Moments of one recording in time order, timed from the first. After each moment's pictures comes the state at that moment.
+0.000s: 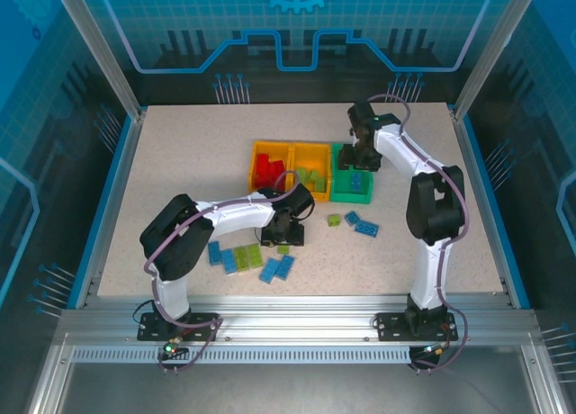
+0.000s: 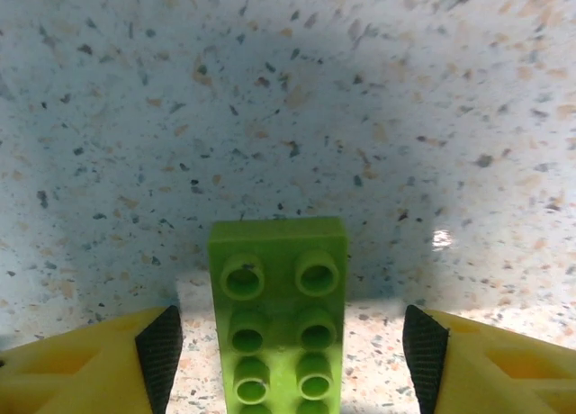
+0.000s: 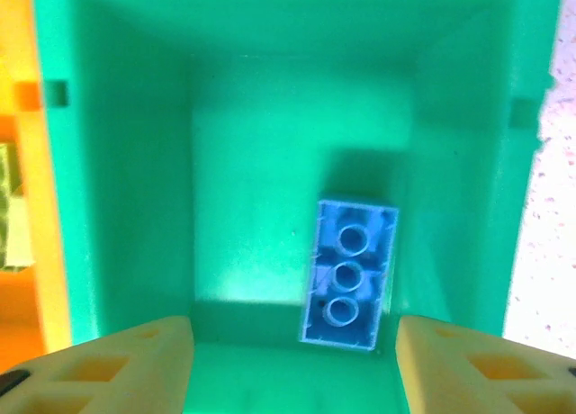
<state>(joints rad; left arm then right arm) -0.79 1.88 1.20 -0.77 -0.01 -0.83 0.27 2.02 1.73 -1.00 0.00 0.33</state>
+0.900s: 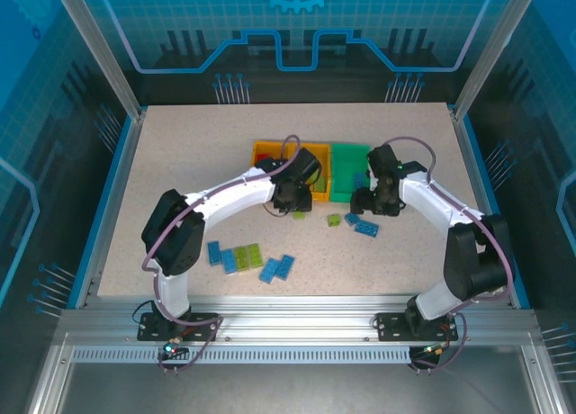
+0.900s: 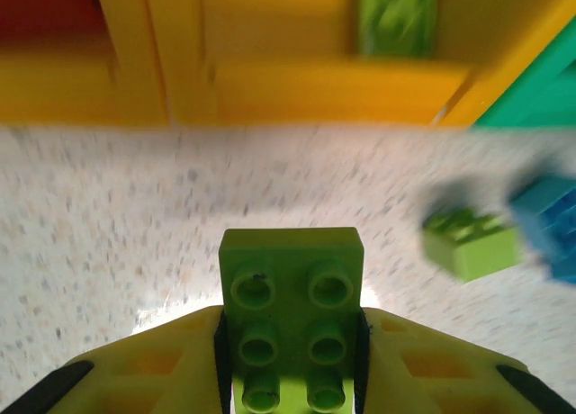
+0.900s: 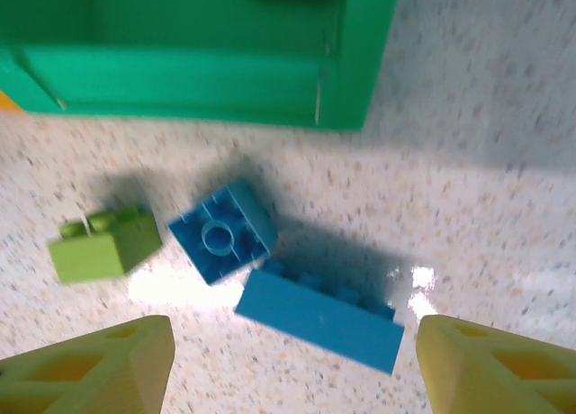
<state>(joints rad) -0.71 1.91 1.57 -0.84 -0.03 -0.75 0.27 1.53 1.05 -0.85 -0.06 0.33</state>
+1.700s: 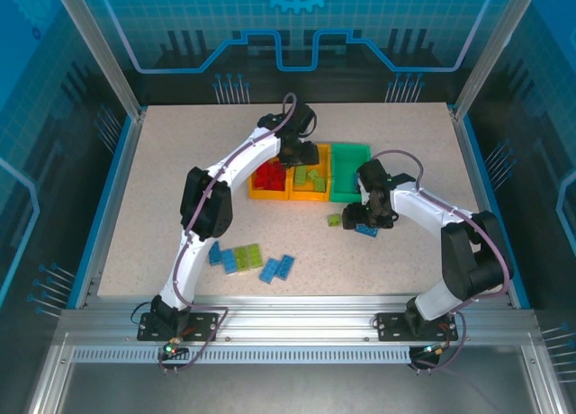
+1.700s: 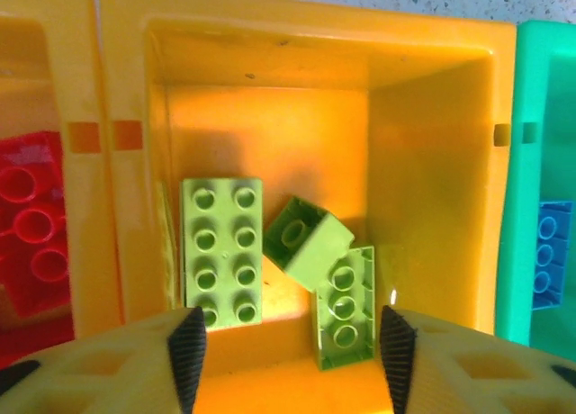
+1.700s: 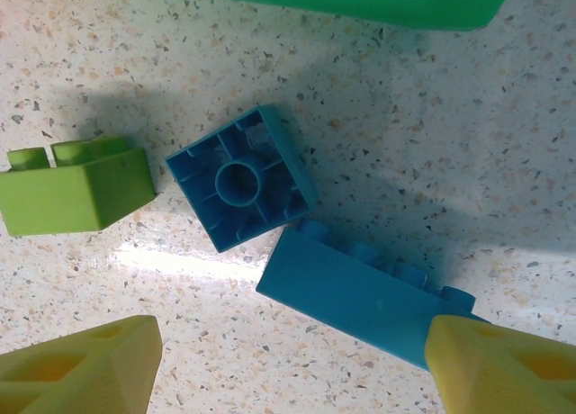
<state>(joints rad) -0.52 2.35 2.20 -0.99 0.09 -0.60 0.34 1.56 0.97 -0.79 -0.07 0.32</state>
